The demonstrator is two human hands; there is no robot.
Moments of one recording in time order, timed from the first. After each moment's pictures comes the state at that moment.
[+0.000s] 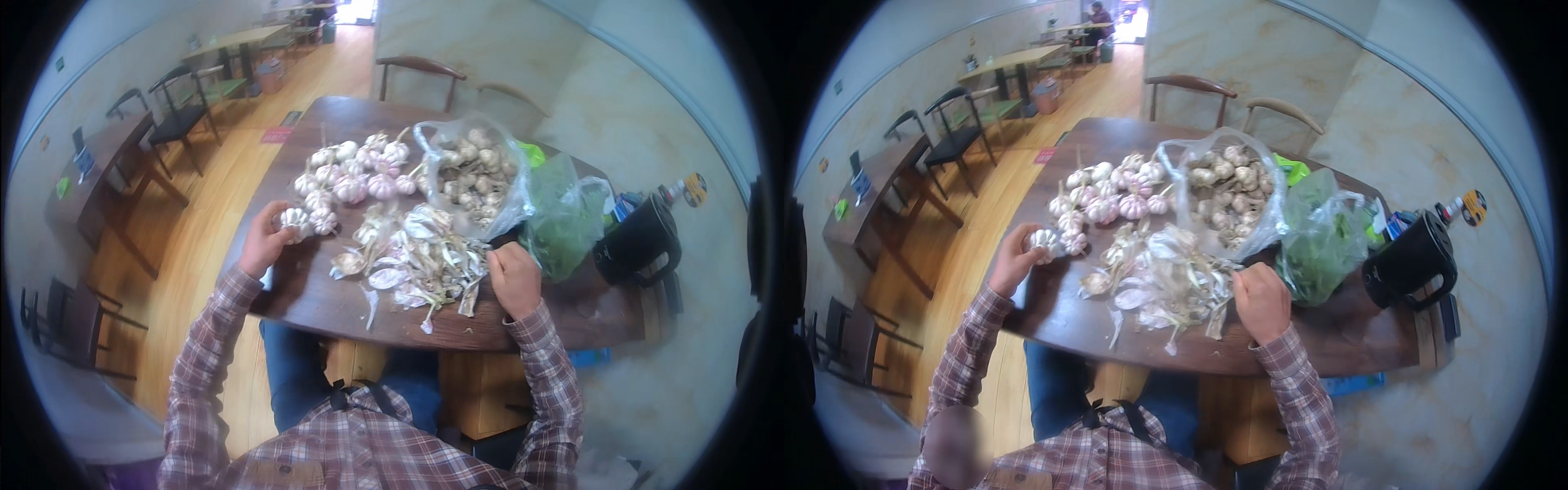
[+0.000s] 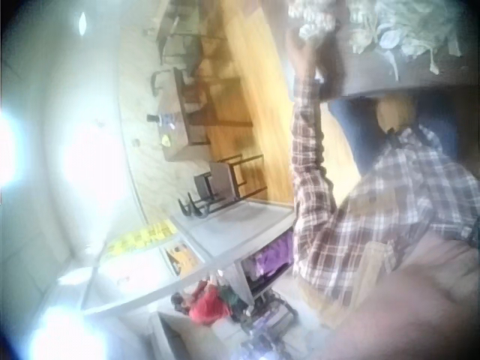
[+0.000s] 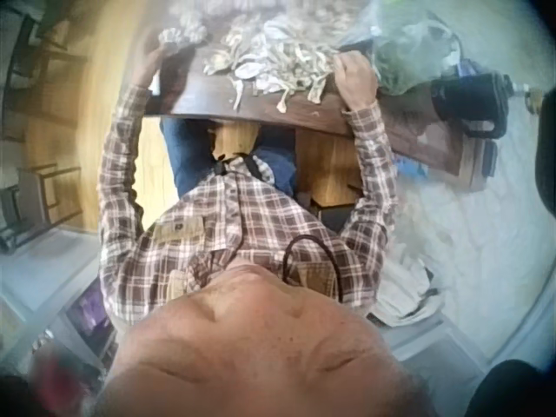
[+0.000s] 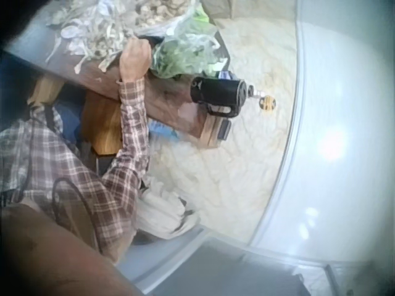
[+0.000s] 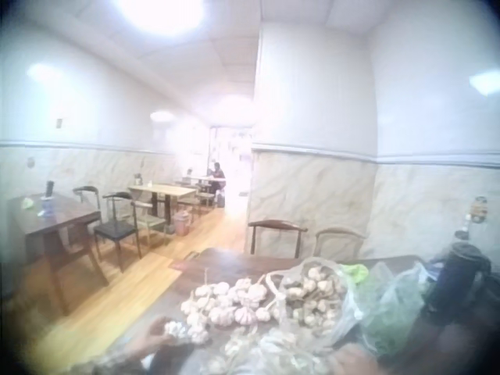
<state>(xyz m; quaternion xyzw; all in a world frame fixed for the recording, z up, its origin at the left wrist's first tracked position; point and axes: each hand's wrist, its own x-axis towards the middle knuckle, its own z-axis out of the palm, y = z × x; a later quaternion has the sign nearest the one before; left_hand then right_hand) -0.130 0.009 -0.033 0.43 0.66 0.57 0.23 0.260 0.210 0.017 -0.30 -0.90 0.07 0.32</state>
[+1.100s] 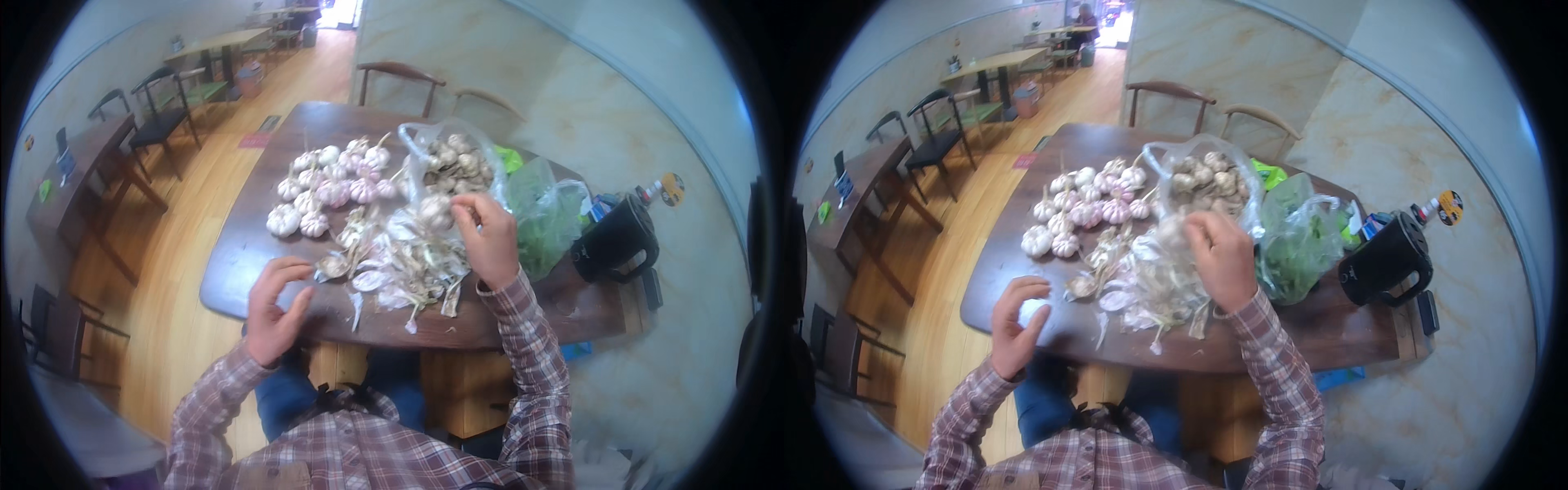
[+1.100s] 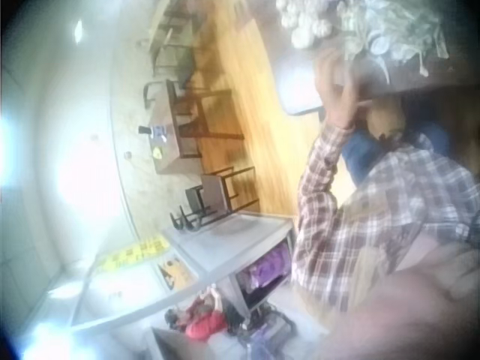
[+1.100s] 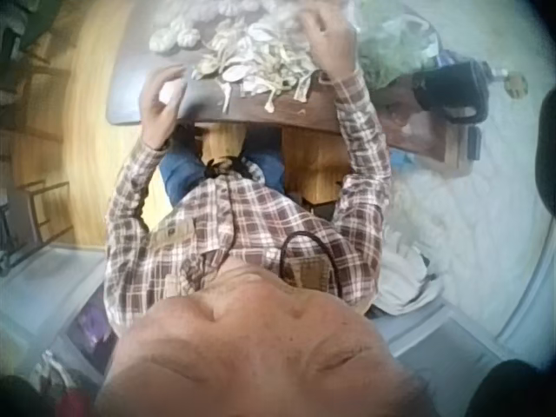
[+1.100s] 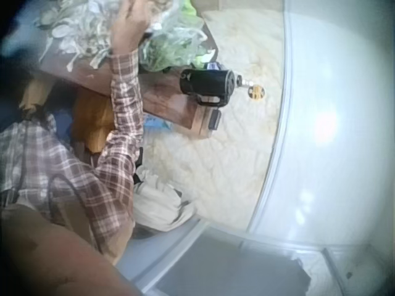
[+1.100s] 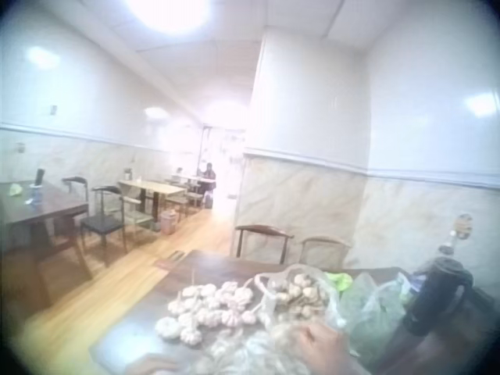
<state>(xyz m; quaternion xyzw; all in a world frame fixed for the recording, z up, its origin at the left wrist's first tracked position) -0.008 -0.046 0.008 0.54 0.61 0.58 0.02 0.193 0.192 0.090 -0.23 -0.86 0.19 0.41</state>
